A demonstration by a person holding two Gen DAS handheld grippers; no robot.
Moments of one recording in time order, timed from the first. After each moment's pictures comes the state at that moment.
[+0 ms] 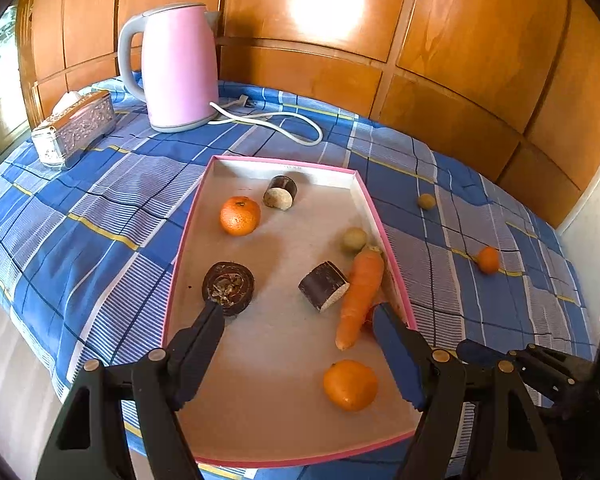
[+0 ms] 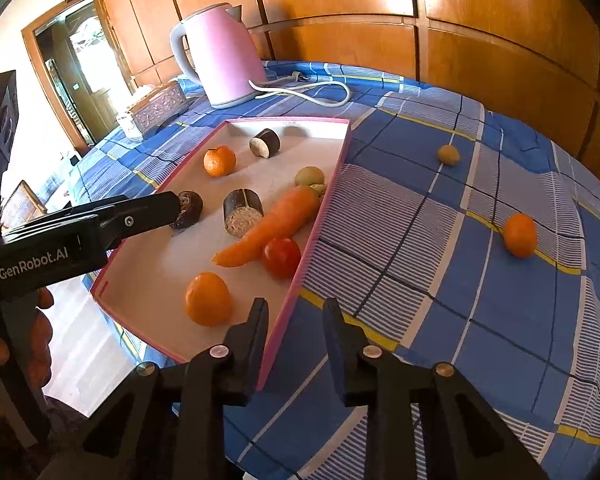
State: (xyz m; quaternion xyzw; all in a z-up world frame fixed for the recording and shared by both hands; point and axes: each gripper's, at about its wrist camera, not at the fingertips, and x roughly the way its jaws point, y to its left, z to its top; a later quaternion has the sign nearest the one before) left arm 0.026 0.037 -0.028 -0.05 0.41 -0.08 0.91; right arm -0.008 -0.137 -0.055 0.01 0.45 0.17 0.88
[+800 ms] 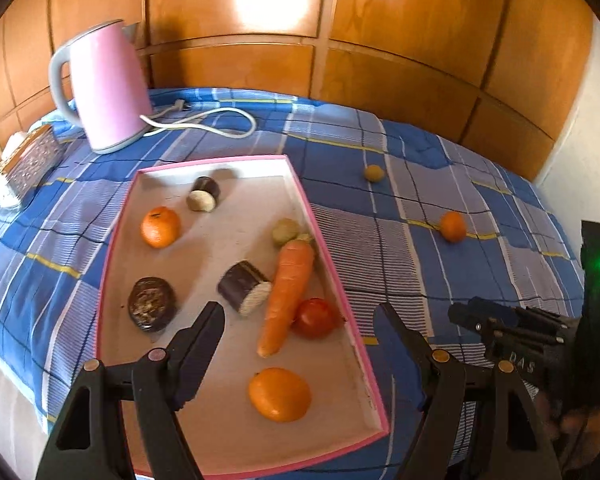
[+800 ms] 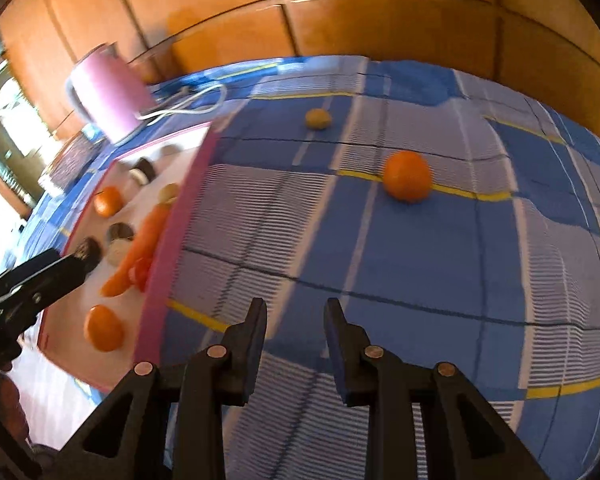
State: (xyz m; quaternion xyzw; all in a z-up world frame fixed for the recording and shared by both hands) left arm 0.032 -0.025 -0.033 0.02 0.42 -0.15 0.89; right arm 0.009 -0.230 -0.077 0.11 0.47 0.03 0.87
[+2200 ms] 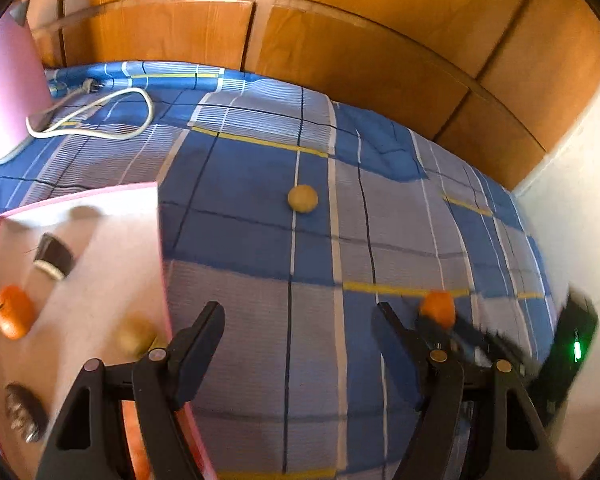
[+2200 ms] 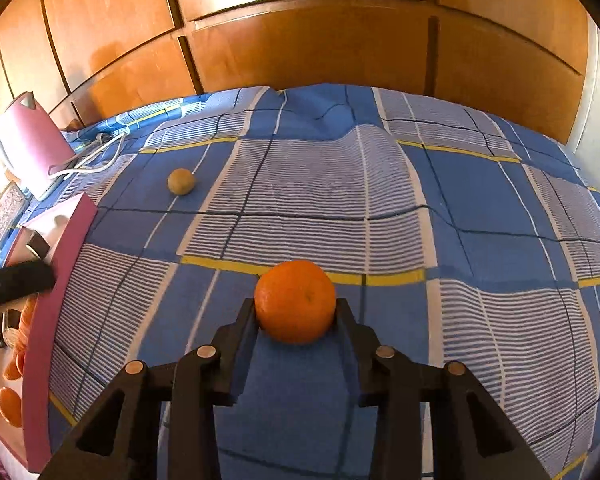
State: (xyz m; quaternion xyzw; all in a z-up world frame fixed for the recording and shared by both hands) left arm 0.151 -0.132 -0.046 -0.03 0.49 -0.21 0.84; right arm 0.063 -0.315 -0.097 0.10 0.42 -0.05 0.90
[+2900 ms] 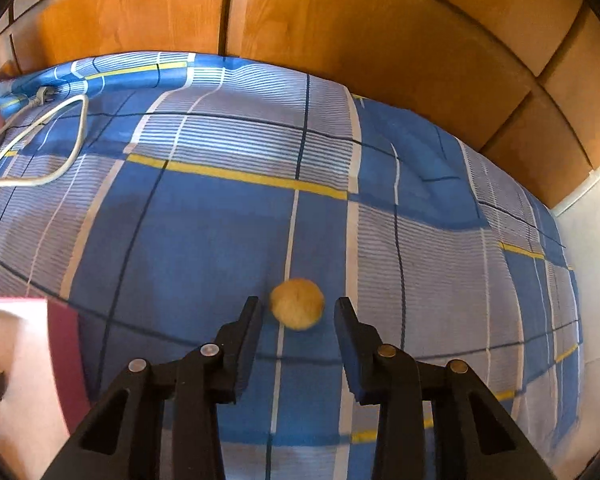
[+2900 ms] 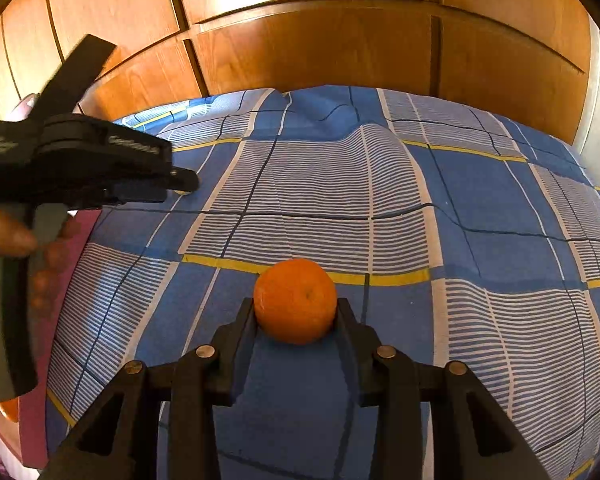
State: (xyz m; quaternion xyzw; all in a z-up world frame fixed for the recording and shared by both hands) left arm 0.255 -0.195 -0.090 -0.01 0.51 -0.18 0.84; right arm 0.064 -0.317 -0.099 0.11 0.41 -0.04 0.90
